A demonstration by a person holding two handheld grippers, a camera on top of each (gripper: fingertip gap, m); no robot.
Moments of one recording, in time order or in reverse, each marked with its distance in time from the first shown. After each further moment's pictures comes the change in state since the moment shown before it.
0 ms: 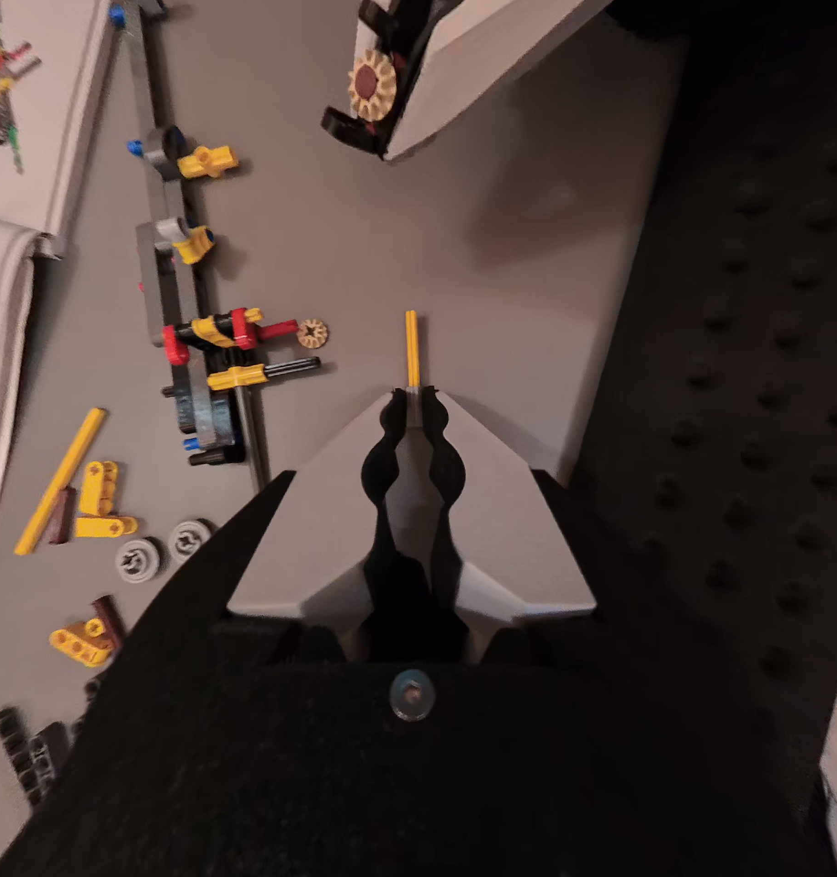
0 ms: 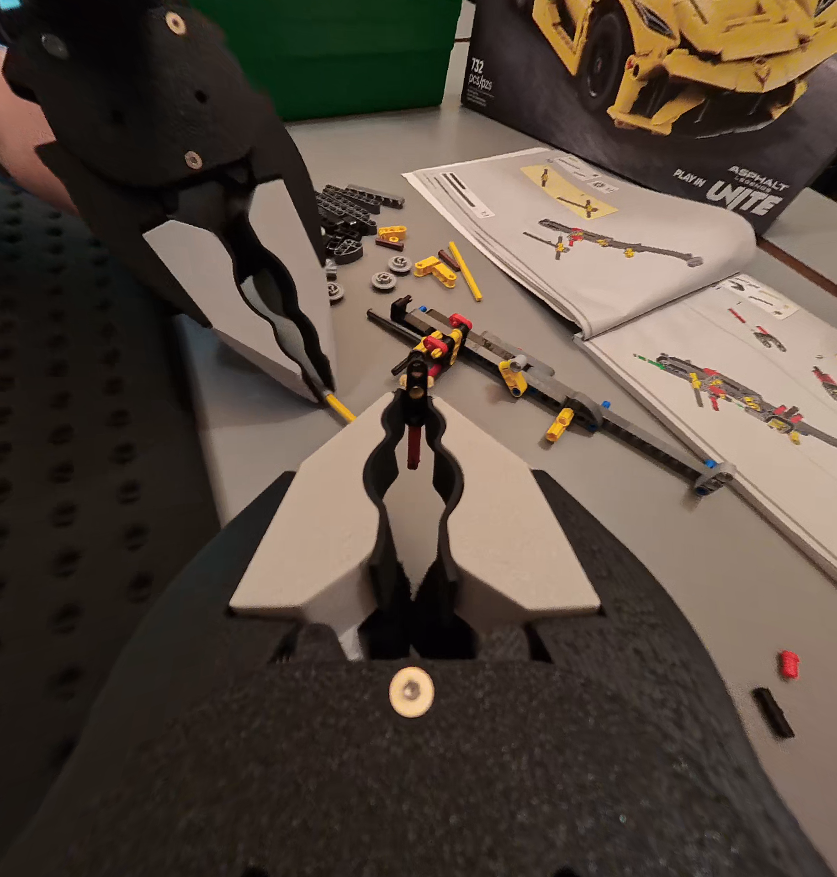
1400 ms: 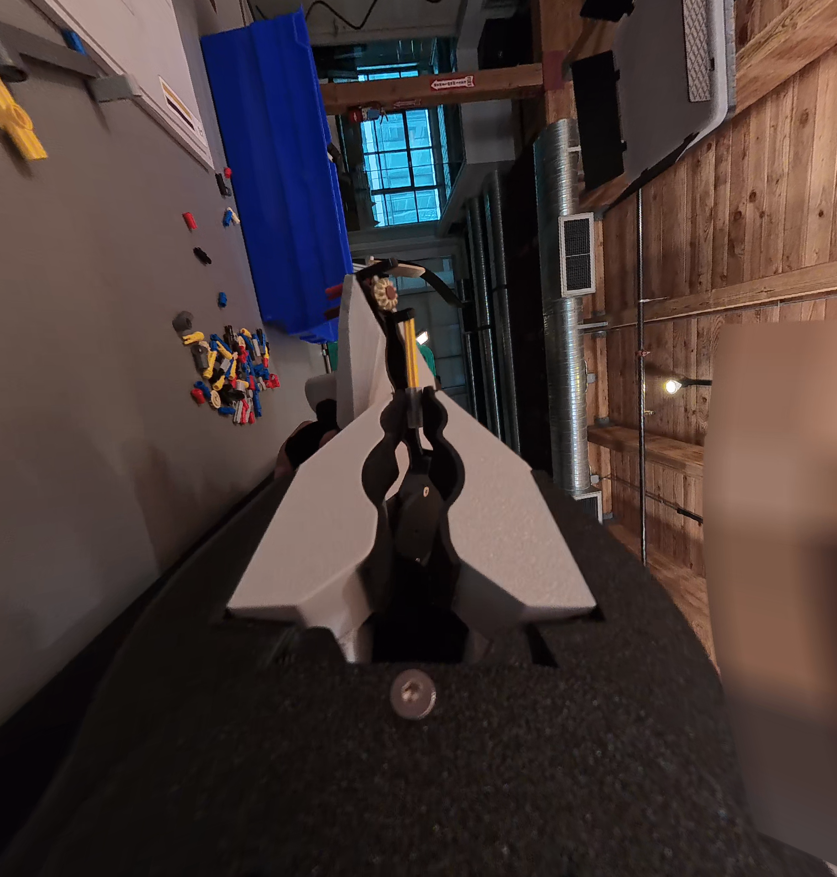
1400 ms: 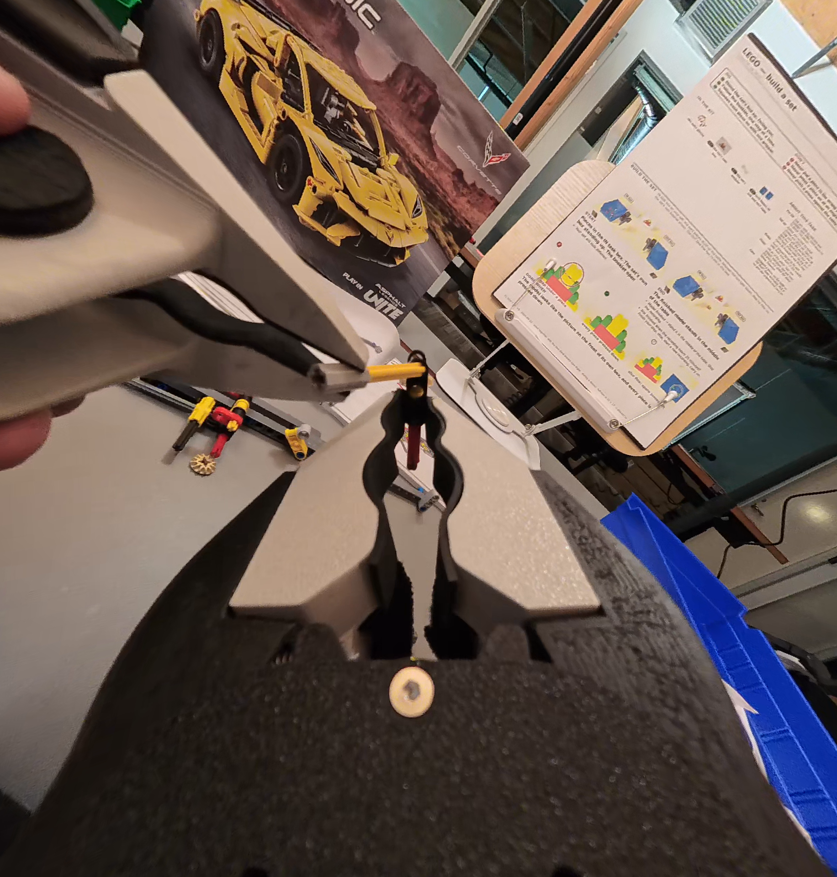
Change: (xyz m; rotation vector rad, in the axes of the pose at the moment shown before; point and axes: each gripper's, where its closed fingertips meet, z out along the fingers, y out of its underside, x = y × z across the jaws) left arm 0.012 -0.129 -0.078 0.929 0.752 -1.409; right arm 0.037 -0.055 -0.031 0.066 0.811 -0.405
